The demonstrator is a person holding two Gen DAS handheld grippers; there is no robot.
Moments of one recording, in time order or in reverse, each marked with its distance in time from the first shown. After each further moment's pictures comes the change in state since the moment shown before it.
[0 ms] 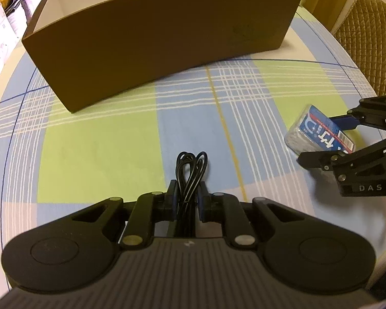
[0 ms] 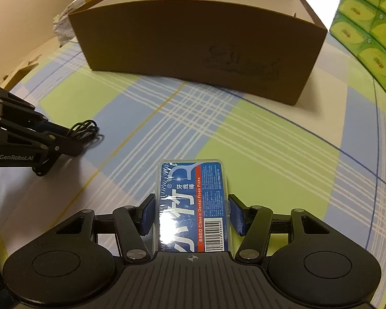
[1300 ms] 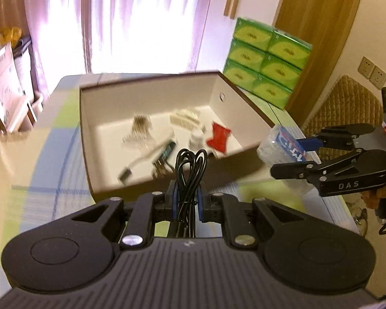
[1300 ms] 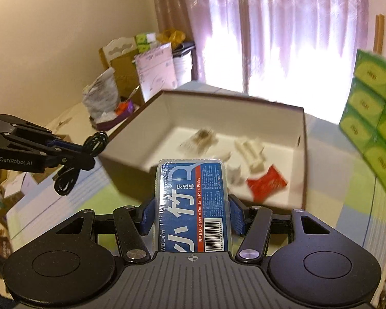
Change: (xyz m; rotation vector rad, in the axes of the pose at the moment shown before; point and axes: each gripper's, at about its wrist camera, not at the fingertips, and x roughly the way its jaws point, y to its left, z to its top) left arm -0.120 0.055 0.095 -0.058 -0.342 -0.094; right arm -0.086 -0.035 0.132 -0.034 -0.322 0.127
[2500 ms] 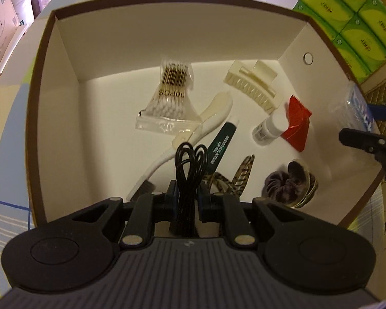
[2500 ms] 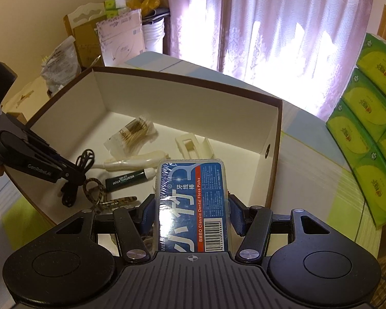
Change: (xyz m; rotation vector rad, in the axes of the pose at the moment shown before) left arm 0.200 0.075 0.040 -0.146 0.386 0.043; right arm 0.108 -0.083 0.045 -0.053 0.183 -0.120
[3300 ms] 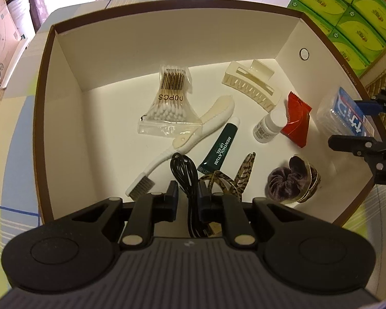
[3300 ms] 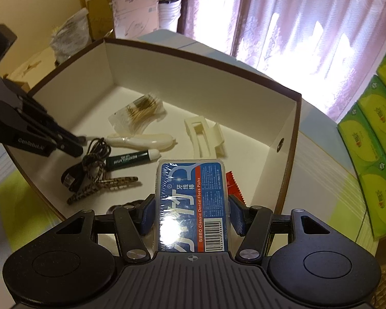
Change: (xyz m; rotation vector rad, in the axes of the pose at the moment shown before) left arm -0.007 -0.009 -0.004 0.064 -0.037 0.049; right arm 0.019 0.008 0.003 -0.118 0.113 0.014
